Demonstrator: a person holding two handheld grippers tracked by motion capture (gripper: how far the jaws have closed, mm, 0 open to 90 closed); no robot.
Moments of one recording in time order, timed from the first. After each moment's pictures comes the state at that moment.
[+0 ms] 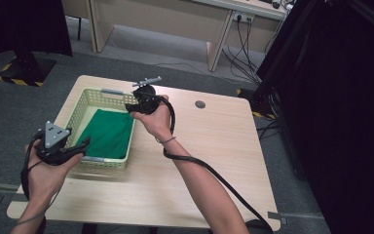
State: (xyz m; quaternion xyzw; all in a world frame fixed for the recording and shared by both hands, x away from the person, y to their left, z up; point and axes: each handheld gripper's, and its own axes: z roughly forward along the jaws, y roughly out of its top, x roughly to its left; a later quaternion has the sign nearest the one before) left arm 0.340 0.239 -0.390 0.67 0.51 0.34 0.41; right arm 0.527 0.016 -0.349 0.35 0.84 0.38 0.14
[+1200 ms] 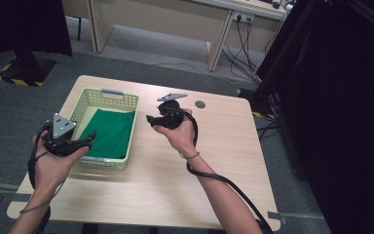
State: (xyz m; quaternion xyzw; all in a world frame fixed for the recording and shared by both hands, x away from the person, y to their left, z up) left arm 0.364 0.234 -0.386 0.69 0.49 0.34 0.41; right arm 0.503 -0.058 -0.368 0.35 0.84 0.39 0.16
